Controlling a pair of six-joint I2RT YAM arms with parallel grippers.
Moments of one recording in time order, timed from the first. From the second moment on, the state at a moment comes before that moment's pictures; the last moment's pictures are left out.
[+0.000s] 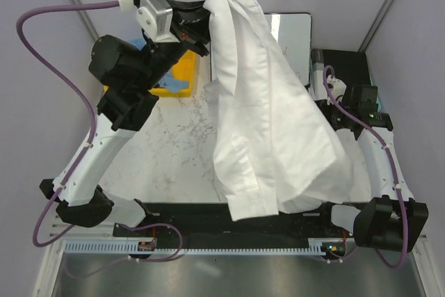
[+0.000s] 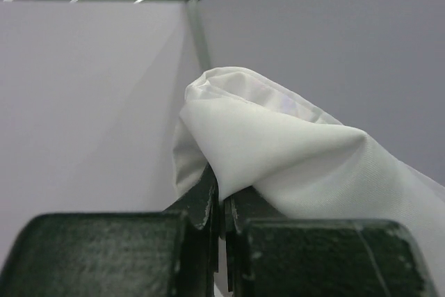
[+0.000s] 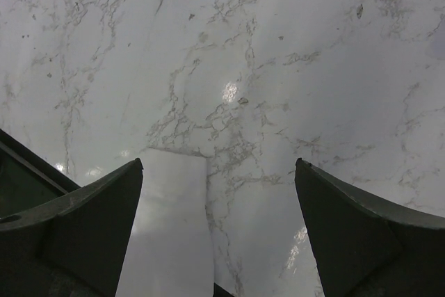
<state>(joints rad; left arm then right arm) -0.85 1.43 2.05 0.12 0.26 0.10 -0.15 1.19 1.04 -0.74 -0.66 -0.15</state>
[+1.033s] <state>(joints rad) -0.57 1.21 1.25 -0.03 0.47 -0.08 -0.18 1.23 1.08 -0.72 -0.63 -0.14</state>
